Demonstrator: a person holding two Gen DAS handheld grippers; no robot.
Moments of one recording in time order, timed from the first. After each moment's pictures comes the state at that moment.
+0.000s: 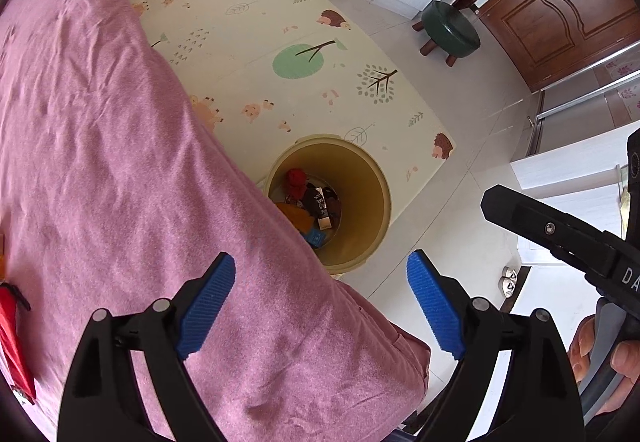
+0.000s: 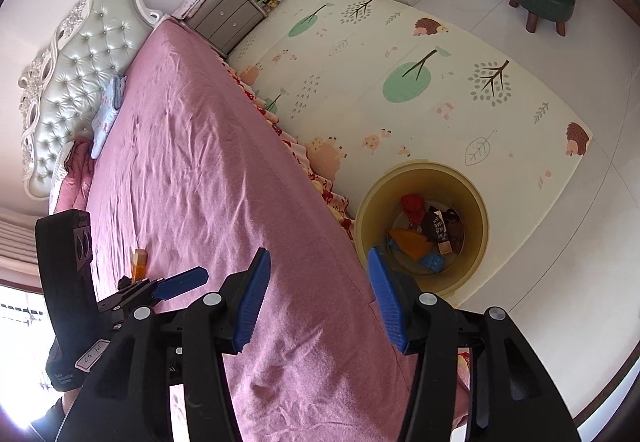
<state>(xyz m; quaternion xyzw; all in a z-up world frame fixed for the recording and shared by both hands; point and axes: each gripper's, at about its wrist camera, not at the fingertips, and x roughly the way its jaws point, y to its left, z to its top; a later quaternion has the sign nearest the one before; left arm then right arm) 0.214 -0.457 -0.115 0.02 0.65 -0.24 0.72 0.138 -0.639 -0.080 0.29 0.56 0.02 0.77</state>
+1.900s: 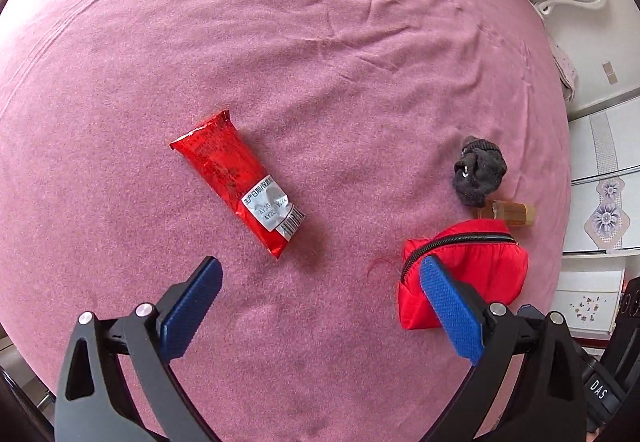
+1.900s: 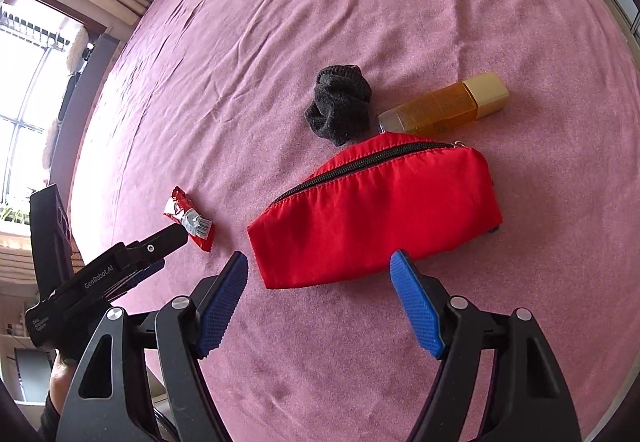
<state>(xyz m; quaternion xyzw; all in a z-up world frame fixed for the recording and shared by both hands) 0.063 0.166 -0.159 -0.37 0.54 0.24 0.72 0.185 -0.065 -0.124 0.01 0.65 0.32 0.69</state>
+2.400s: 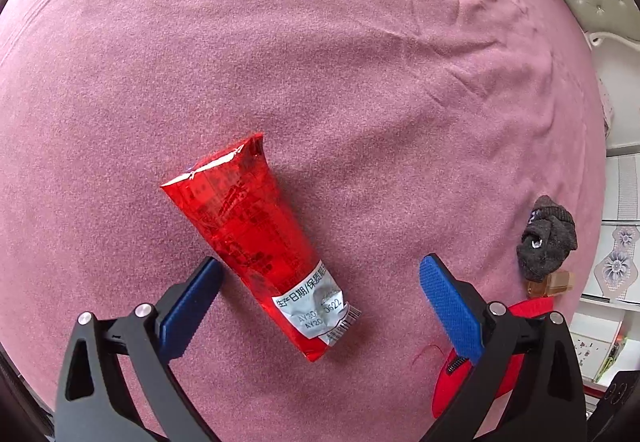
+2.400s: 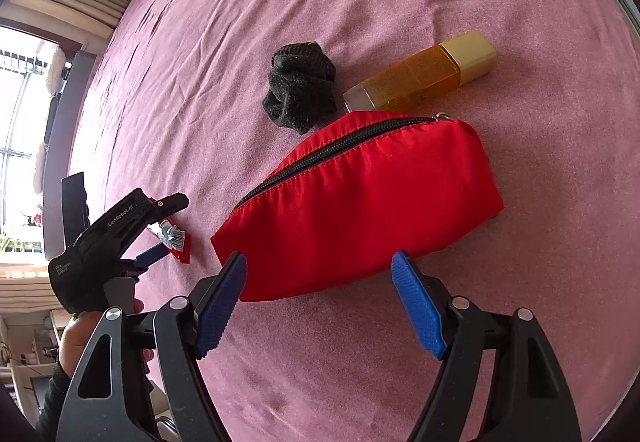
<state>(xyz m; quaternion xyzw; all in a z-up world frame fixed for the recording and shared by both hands) 0.089 0.211 -0.220 -0.40 0.56 0.29 0.66 0.194 -0.080 -0.148 0.04 0.68 0.28 0.67</state>
